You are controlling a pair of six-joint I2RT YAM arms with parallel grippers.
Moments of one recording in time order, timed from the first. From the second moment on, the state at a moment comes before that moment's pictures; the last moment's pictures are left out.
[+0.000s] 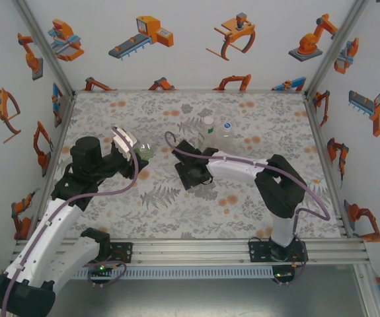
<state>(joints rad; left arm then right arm) -0.38 0.81 0.79 -0.35 0.43 0.32 0.91 1.87 1.26 -0.56 0.10 0.39</state>
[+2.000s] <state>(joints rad) -0.38 0.86 0.79 -0.35 0.41 0.32 1.02 1.66 1.01 -0.55 0.07 0.61</state>
